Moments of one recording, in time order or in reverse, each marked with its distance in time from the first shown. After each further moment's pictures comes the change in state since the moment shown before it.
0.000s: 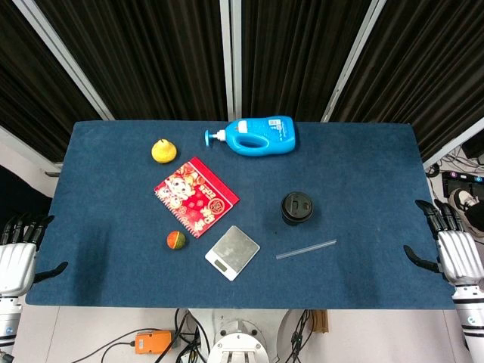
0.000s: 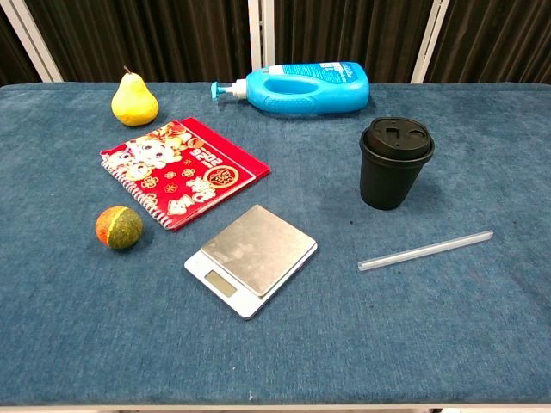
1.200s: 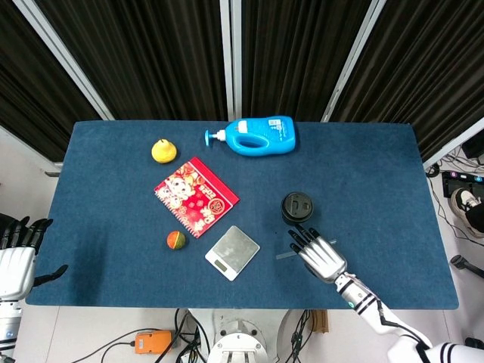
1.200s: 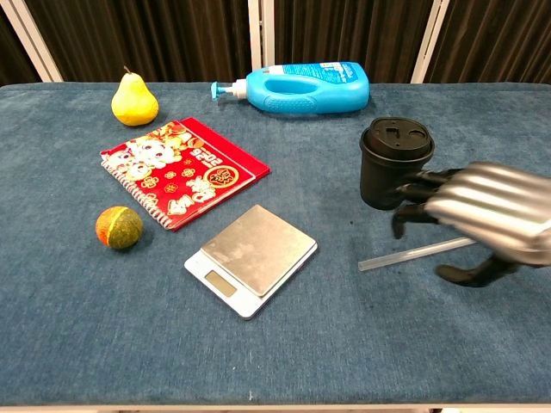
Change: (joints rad) left arm 0.016 -0.033 0.006 0.046 0.006 0.017 -0.040; right arm 0.305 -0.420 -0.030 0.053 -0.102 -0.464 -0.795
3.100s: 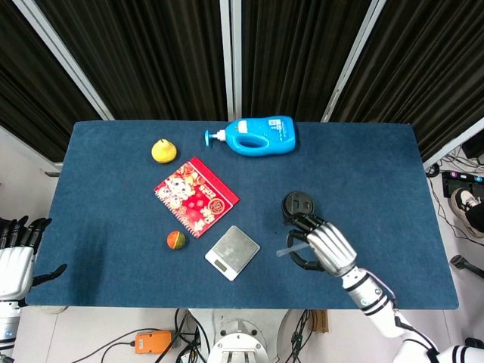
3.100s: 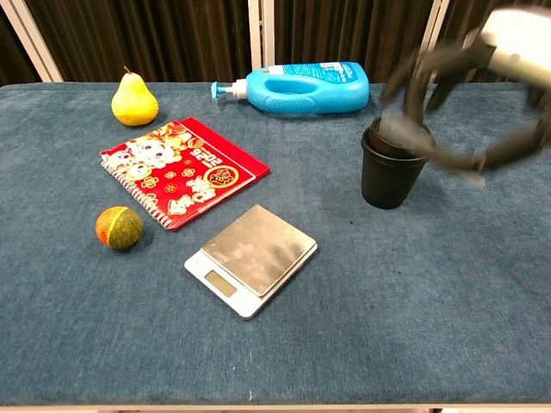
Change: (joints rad) left arm 0.003 -0.003 -0.004 0.016 0.005 0.006 -0.016; right arm 0.033 0.156 0.025 -0.245 -0.031 0.297 0.616
